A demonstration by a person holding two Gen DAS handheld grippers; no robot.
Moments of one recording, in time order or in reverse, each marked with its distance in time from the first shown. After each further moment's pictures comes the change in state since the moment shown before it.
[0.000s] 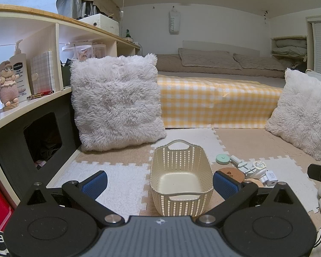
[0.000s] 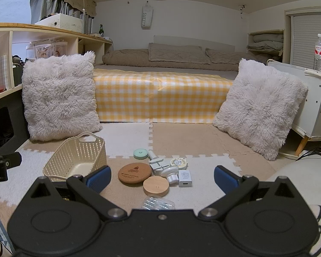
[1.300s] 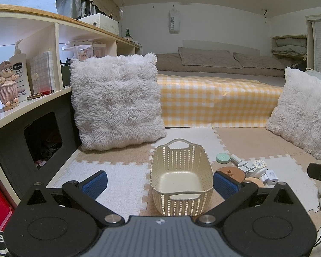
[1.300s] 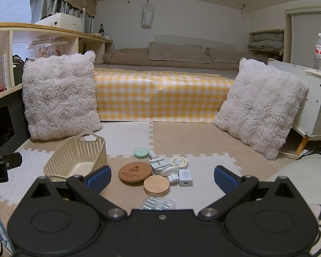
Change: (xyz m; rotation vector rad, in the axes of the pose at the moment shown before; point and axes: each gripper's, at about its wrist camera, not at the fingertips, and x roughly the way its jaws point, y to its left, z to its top) left arm 0.002 0.000 -0.003 0.001 0.003 0.000; right arm 0.001 0.000 0.000 0.000 0.002 0.000
